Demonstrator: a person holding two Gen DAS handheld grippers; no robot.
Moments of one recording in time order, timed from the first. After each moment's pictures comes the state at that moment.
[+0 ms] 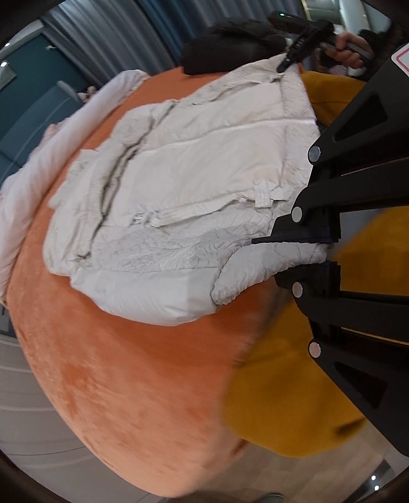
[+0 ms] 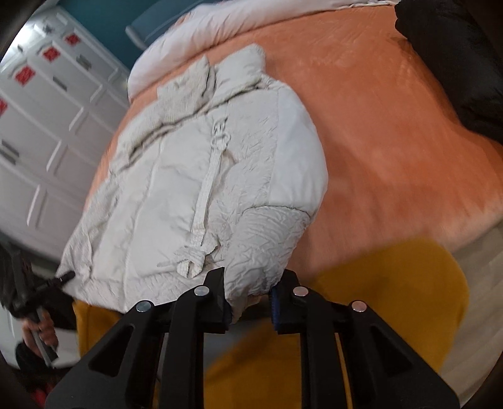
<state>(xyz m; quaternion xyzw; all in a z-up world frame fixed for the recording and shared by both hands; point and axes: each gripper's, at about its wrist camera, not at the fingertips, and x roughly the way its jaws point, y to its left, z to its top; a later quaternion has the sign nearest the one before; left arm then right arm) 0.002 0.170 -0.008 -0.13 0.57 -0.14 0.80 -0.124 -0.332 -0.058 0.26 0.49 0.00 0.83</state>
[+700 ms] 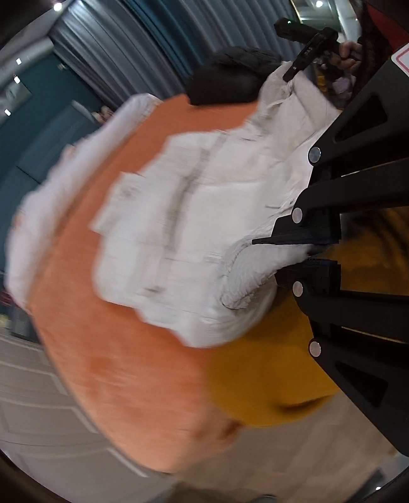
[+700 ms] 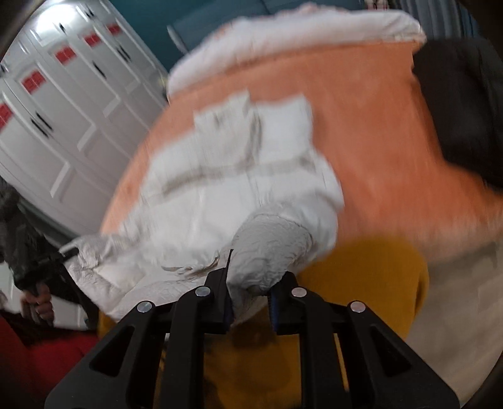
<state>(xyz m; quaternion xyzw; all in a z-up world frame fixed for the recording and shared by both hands) -0.042 0.184 0.084 -0.16 0.51 -0.16 0.83 -0.157 -0.341 0.048 0.23 0.43 0.05 0.87</state>
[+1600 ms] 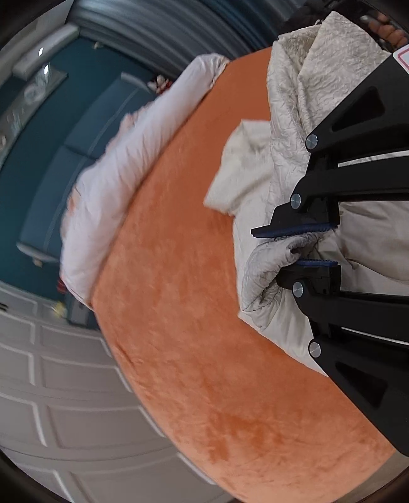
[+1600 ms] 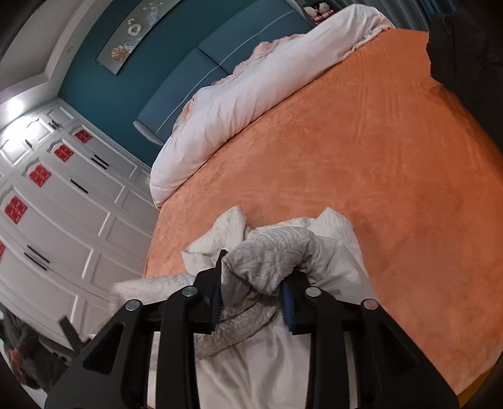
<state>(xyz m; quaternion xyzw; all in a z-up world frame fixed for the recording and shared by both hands) 0.240 0.110 0.039 -0.16 0.41 -0.06 0.90 0.087 -0.398 0.018 0.41 0.29 -0.01 0.86</state>
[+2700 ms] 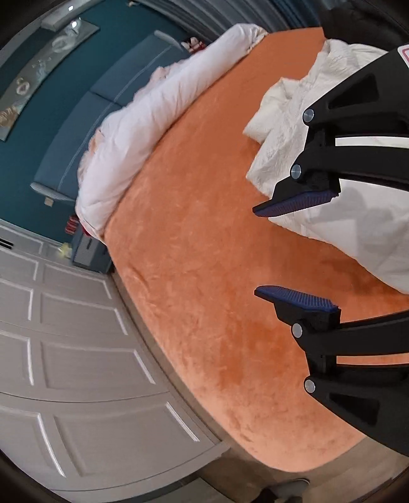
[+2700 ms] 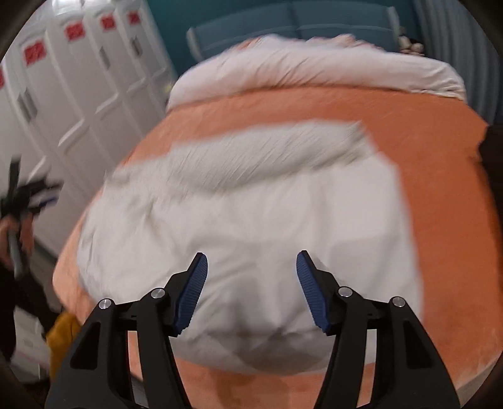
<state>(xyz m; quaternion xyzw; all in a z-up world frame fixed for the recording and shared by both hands) 0.234 0.229 0.074 -0.17 0.40 0.02 0.90 0.053 -0.273 -0.002 0.14 0.38 0.03 0.92</state>
